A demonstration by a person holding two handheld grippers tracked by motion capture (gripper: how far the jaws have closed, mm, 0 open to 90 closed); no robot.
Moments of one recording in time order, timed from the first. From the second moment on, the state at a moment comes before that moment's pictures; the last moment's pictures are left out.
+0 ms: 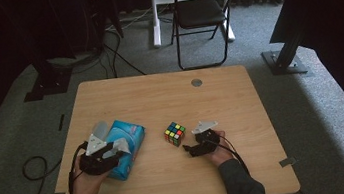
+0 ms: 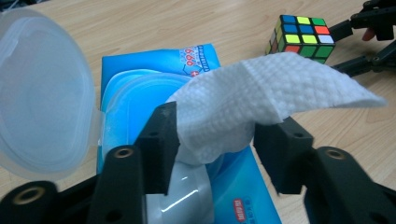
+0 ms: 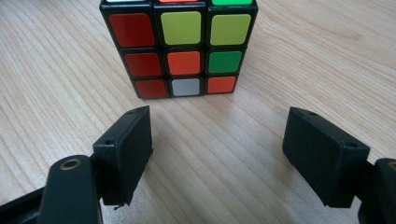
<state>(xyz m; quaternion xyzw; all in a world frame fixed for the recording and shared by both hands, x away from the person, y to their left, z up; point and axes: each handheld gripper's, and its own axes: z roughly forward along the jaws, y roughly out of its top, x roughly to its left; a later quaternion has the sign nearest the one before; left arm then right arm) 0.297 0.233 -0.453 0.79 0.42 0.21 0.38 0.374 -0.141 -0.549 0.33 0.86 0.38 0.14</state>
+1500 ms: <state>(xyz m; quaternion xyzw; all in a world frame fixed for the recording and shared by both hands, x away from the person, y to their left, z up) 0.323 0.243 -0.433 0.76 0.45 0.20 0.41 0.374 -0.141 -0.549 0.33 0.86 0.38 0.14</state>
